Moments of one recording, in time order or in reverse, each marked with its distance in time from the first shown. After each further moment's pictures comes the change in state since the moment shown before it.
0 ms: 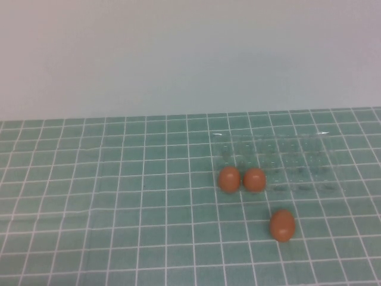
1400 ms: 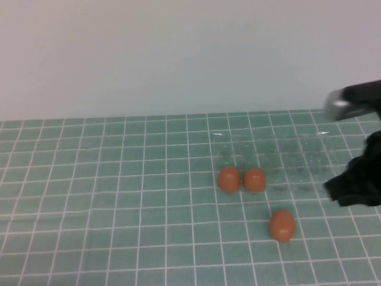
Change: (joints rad) right arm 0.418 1.334 -0.868 0.158 1.009 -0.078; left arm 0.000 0.000 0.000 0.000 0.000 0.000
